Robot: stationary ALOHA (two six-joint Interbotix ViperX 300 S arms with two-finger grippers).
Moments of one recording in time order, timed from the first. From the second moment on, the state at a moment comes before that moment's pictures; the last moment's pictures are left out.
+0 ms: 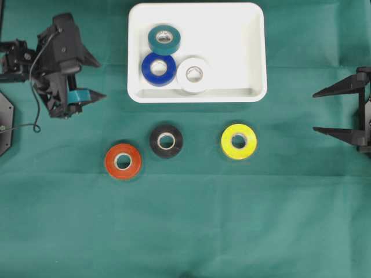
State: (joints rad) left arm 0.25 -0.49 1.00 -0.02 0.29 0.08; right arm -0.08 -1.10 1.53 -0.08 -0.08 0.12
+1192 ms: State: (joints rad) left arm -0.02 -0.62 1.09 -0.02 0.37 0.07; right arm -0.08 -1.10 1.53 -0.08 -0.08 0.12
